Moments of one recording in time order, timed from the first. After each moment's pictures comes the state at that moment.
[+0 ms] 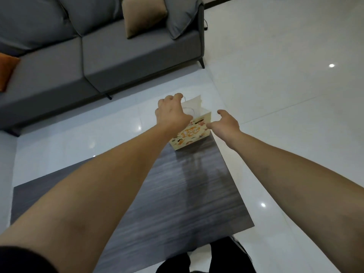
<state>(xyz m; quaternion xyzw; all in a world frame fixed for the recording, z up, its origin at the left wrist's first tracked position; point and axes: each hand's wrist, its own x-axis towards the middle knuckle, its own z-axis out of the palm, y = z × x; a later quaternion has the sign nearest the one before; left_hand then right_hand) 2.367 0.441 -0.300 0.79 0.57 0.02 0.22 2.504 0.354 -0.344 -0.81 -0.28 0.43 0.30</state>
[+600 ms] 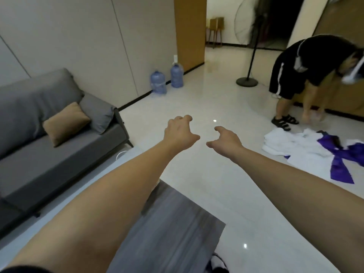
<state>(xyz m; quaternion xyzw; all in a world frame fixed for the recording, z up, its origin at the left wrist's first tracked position) 2.387 0.244 -0.137 0.95 0.21 0.08 0.20 2.465 0.097 -0.174 -0.92 -0.16 0.14 0.34</state>
